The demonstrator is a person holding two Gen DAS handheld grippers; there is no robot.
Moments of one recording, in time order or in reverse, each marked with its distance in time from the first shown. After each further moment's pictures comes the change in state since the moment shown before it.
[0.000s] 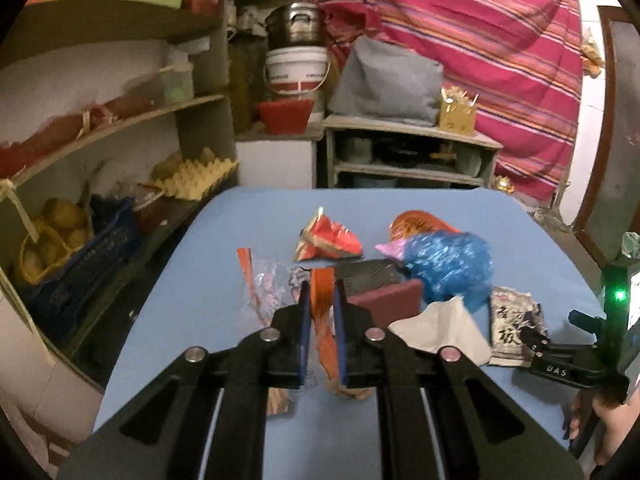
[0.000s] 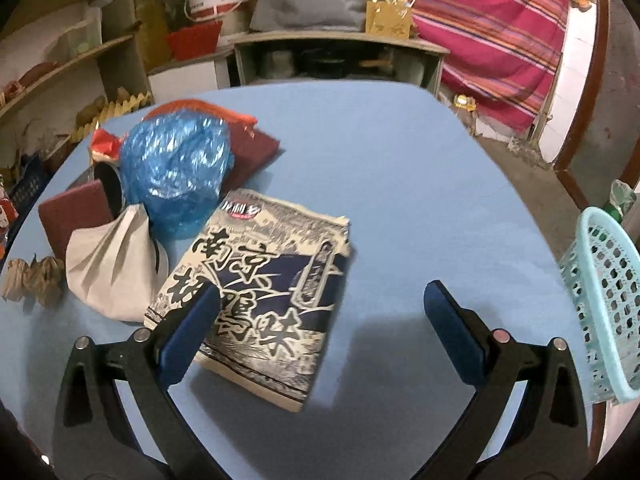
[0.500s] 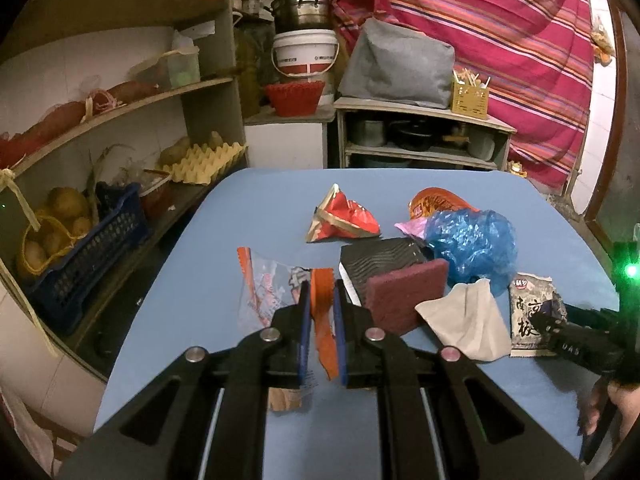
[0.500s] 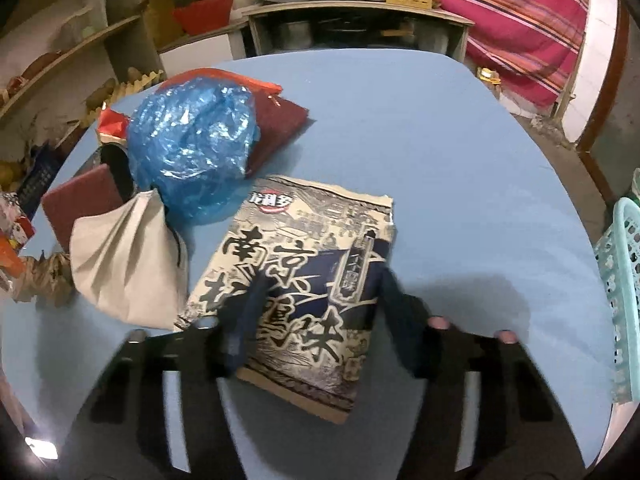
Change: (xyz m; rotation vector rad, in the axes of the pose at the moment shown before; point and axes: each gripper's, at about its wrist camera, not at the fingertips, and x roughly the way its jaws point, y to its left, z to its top) left arm 0.014 0.005 -0.011 0.016 0.041 0.036; right arm 0.014 0.010 0.008 0.006 0.083 0.097
